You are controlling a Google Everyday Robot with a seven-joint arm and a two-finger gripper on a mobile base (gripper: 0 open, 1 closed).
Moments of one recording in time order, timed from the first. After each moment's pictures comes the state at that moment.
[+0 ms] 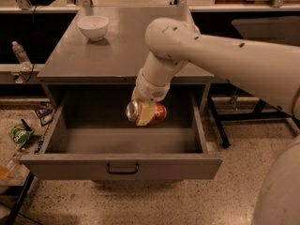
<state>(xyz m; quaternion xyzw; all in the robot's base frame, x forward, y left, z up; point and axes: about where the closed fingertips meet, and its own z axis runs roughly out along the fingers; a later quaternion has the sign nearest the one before) 0.563 0.028 0.763 -0.80 0.57 0.10 0.15</state>
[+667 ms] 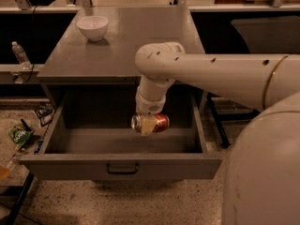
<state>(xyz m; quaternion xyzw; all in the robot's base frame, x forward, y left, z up) 0.575 0.018 0.694 -0.79 0.60 0.06 0.09</state>
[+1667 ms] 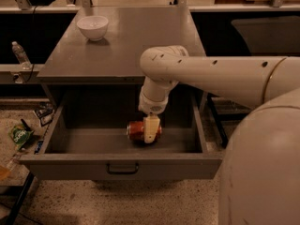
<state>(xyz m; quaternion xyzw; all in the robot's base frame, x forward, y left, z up) 0.591 0.011 0.681 -0.76 0.63 0.06 0.11</state>
